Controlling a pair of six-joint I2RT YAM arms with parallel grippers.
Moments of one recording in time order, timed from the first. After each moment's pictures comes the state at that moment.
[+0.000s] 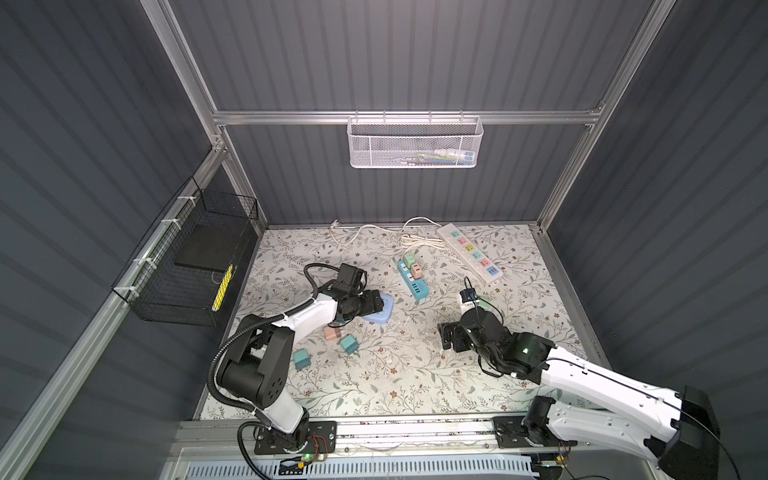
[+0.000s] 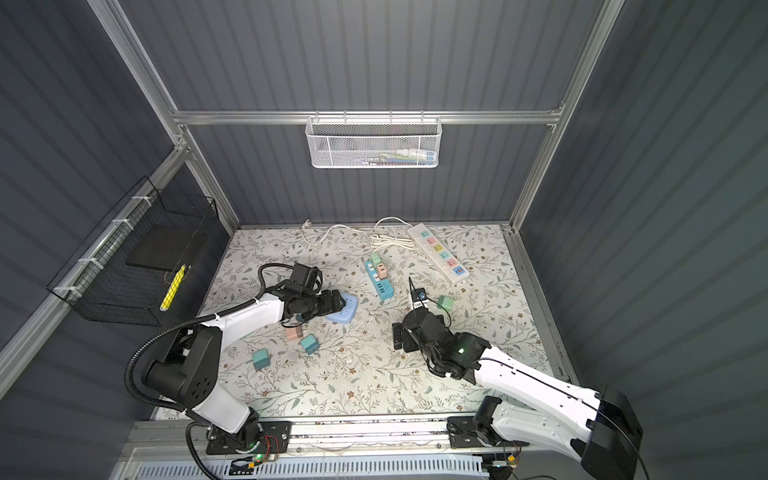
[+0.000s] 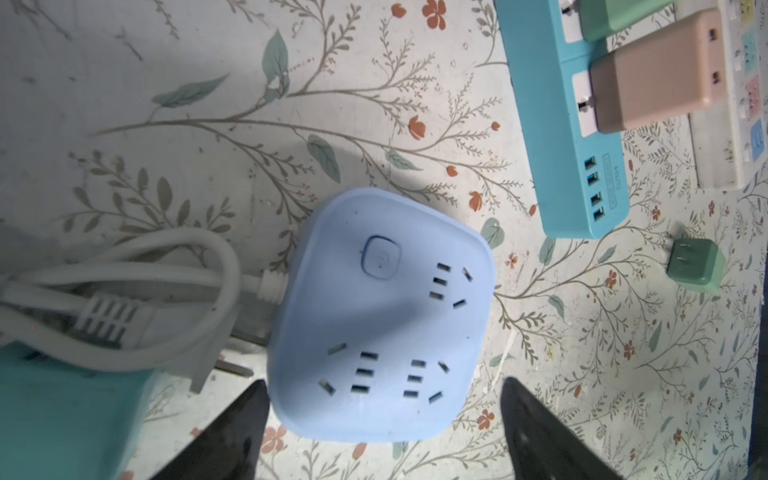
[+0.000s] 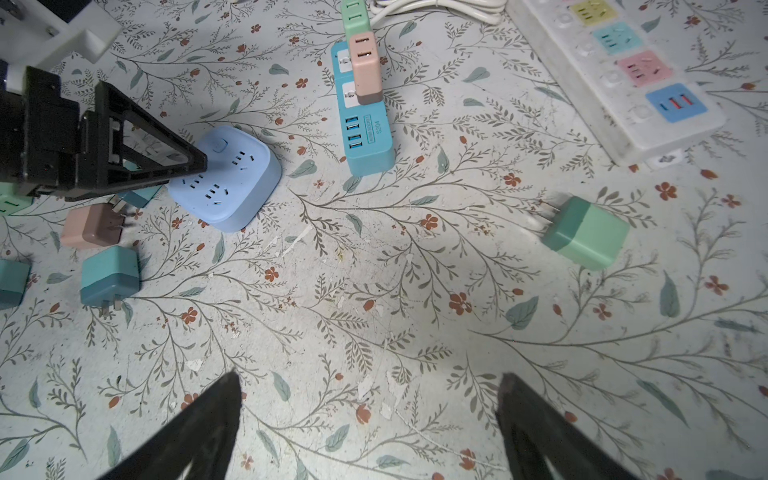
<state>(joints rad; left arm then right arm) -0.46 1.62 0.94 -0.32 0.20 -0.57 0.91 1.01 0.70 -0.46 0.39 0.54</state>
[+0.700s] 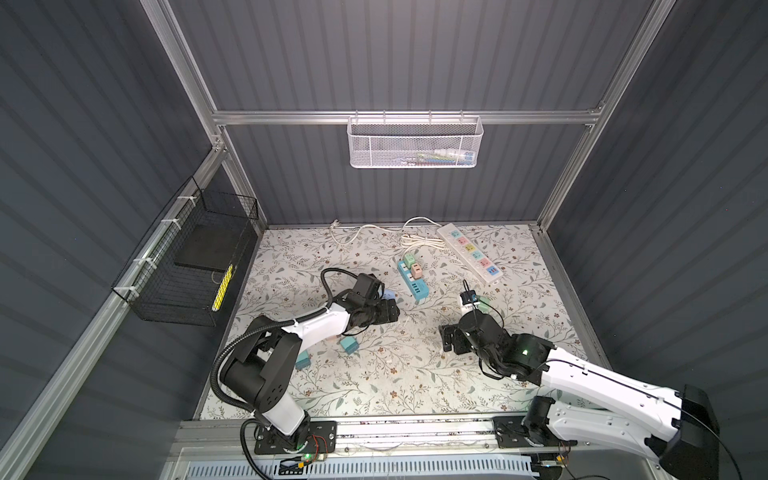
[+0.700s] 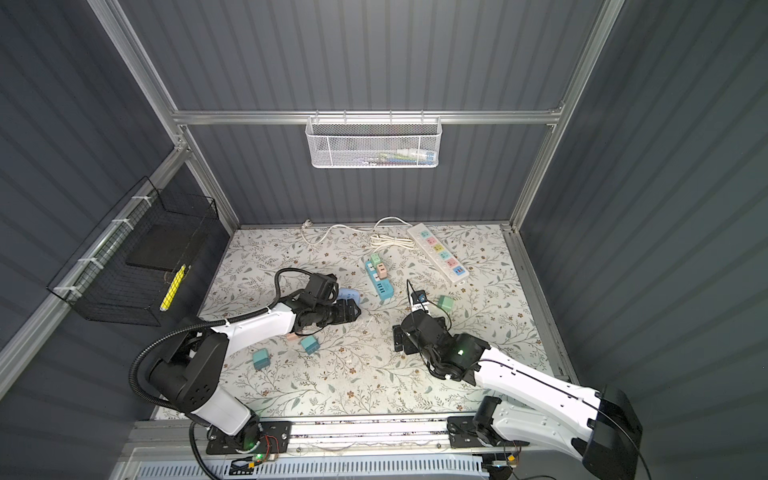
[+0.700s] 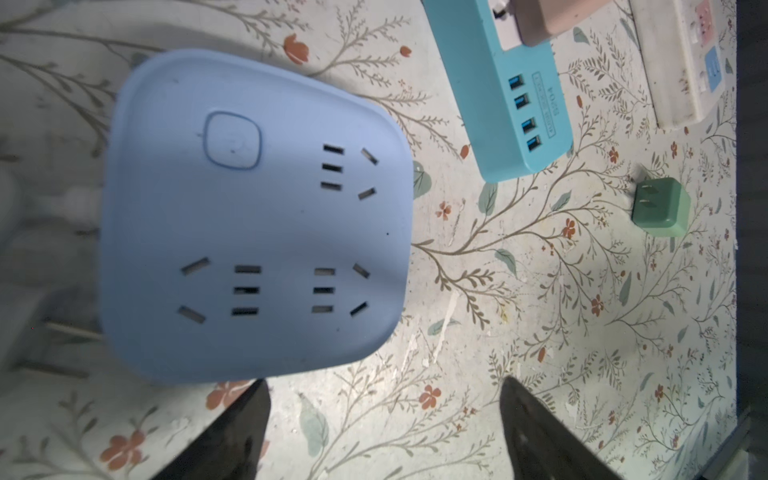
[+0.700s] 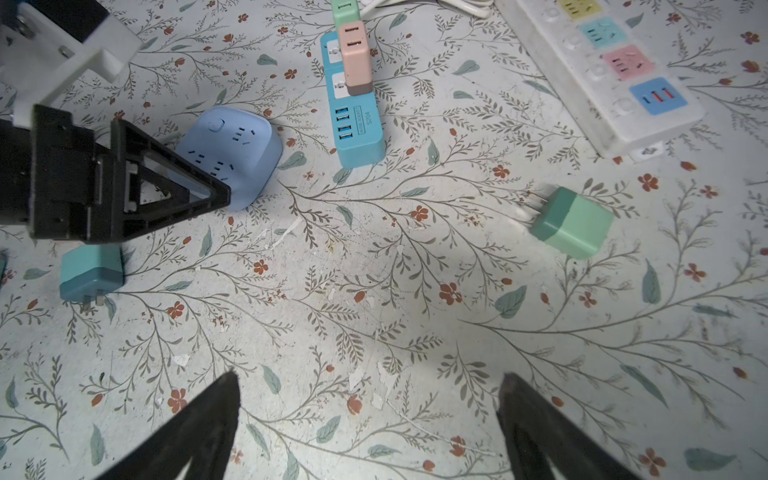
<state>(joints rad) -0.59 1.58 0.89 -0.24 0.14 -0.61 0.93 1.00 0.70 -0.50 0.42 0.55</state>
